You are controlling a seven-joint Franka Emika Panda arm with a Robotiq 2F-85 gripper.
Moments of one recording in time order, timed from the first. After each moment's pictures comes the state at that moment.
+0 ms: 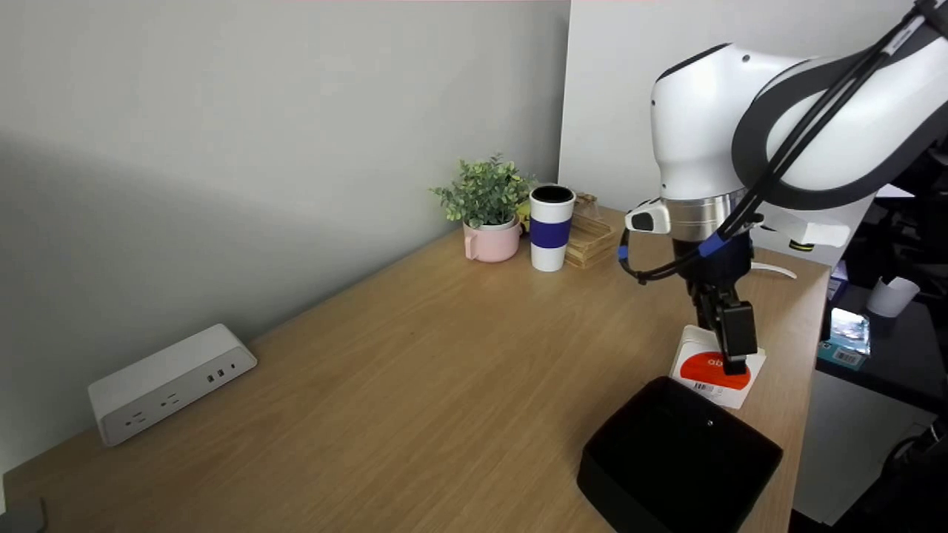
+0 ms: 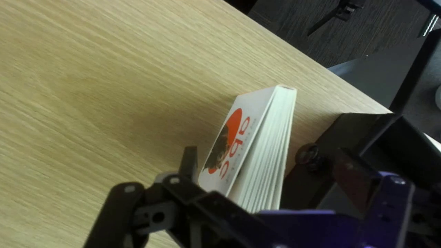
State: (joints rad) arm 0.04 0.31 0.06 -2.13 0.00 2.12 -0.44
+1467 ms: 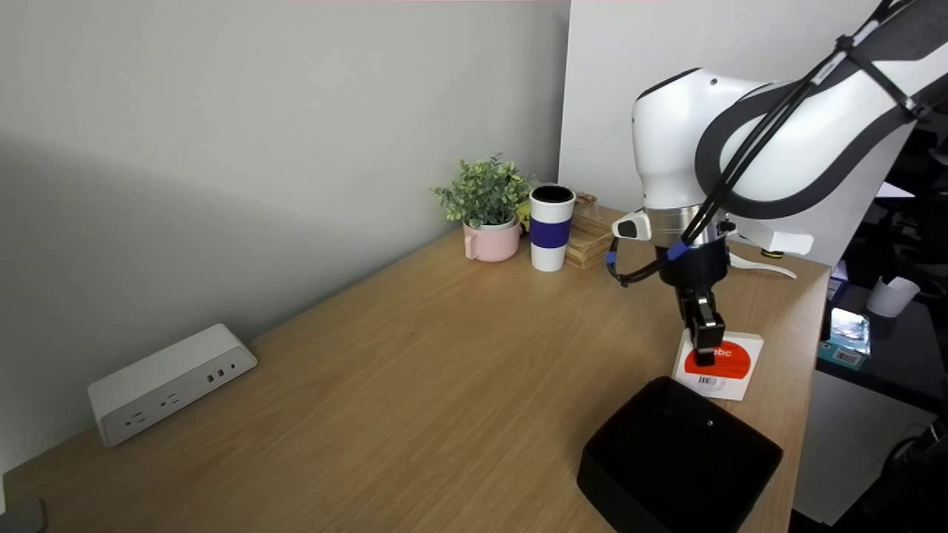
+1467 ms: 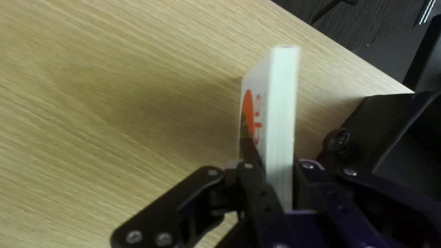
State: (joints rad) arm 0.01 0.40 0.06 -2.05 0.01 2.12 -0.44
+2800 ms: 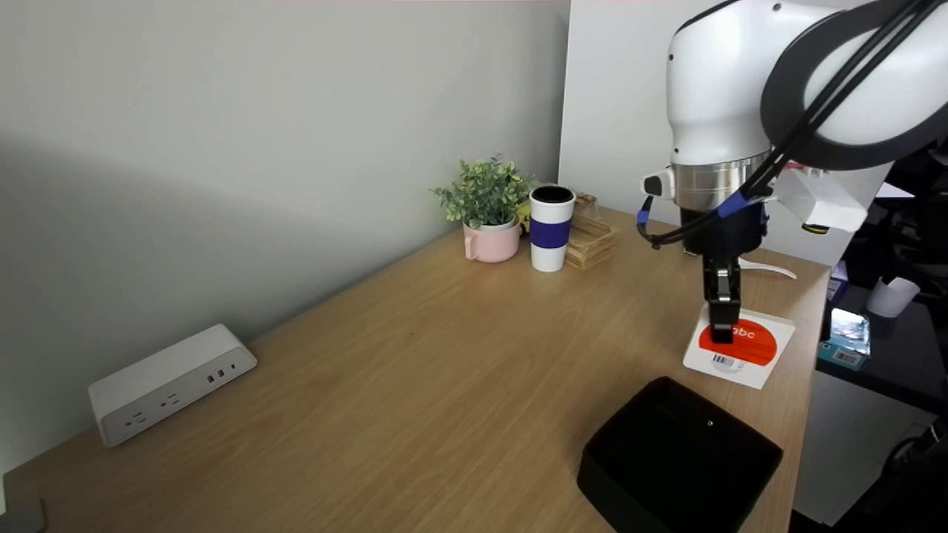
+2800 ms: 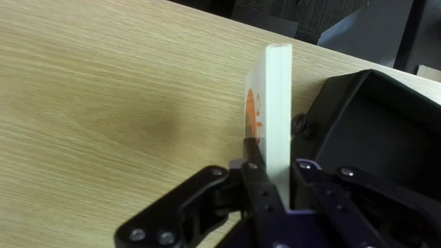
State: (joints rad) arm 0.05 0.22 0.07 -2.15 -0.01 2.11 -0.15
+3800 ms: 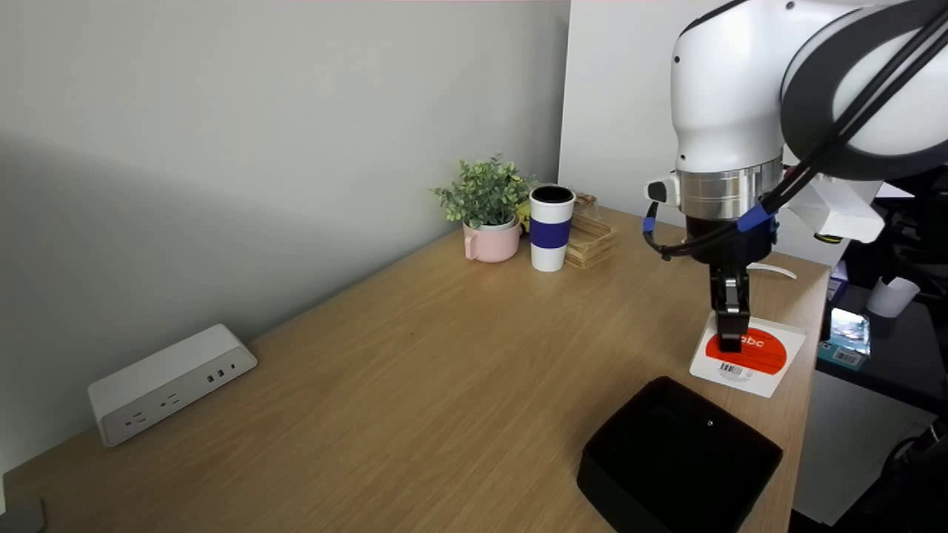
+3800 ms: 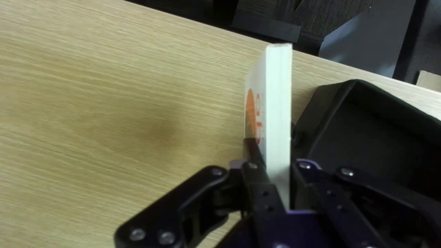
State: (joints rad) arm 0.08 0.21 0.07 -2.17 -0.03 2.11 -0.11
